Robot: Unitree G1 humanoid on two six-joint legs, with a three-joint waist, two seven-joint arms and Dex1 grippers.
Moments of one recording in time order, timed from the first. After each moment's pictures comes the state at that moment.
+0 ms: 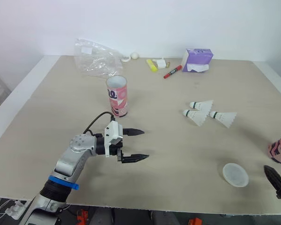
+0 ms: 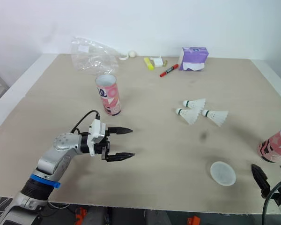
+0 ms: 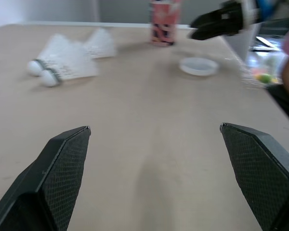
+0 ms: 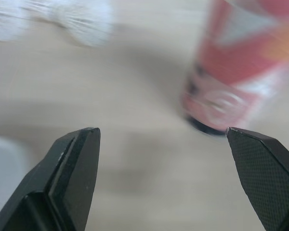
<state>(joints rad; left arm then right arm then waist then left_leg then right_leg) -0.37 0.39 -0.18 -0.05 -0.38 0.15 -1.08 0.59 -0.62 -0.78 -0.38 0.65 0.27 0.72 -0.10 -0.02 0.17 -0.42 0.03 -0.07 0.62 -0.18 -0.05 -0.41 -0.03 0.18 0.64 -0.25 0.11</state>
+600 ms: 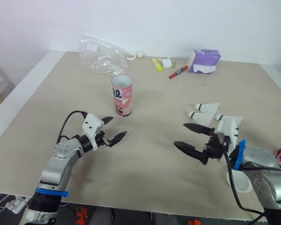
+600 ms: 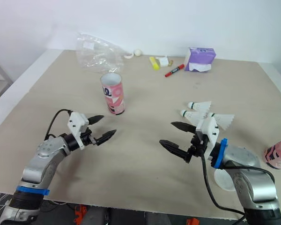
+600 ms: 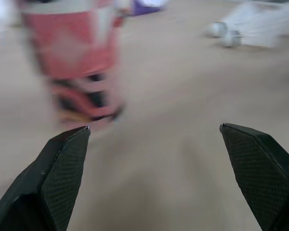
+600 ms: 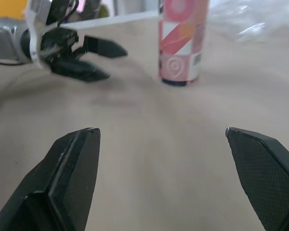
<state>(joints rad) -0.23 0.40 0.00 -0.10 -0.31 0.22 -0.67 -0.11 -0.69 -0.14 -0.25 0.59 0.30 0.99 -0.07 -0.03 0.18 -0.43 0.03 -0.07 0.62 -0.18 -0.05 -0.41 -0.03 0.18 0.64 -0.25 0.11</state>
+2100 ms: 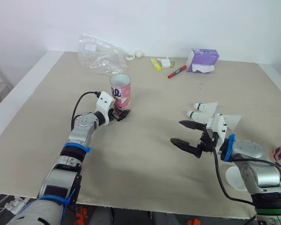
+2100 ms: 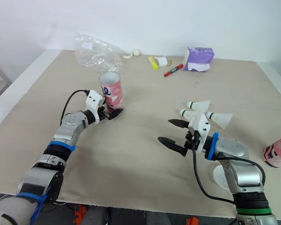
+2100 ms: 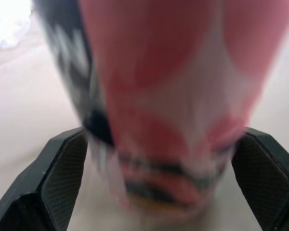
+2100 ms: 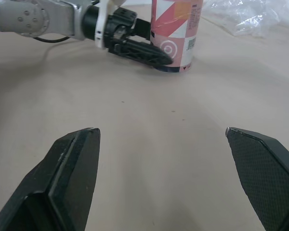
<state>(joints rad) -0.84 0.25 -0.03 0.83 -0.13 -0.06 -0.66 -0.18 -0.66 -0.09 -0.10 0.47 0.18 1.02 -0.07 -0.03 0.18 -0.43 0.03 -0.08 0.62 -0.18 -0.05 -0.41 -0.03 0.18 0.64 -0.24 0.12</state>
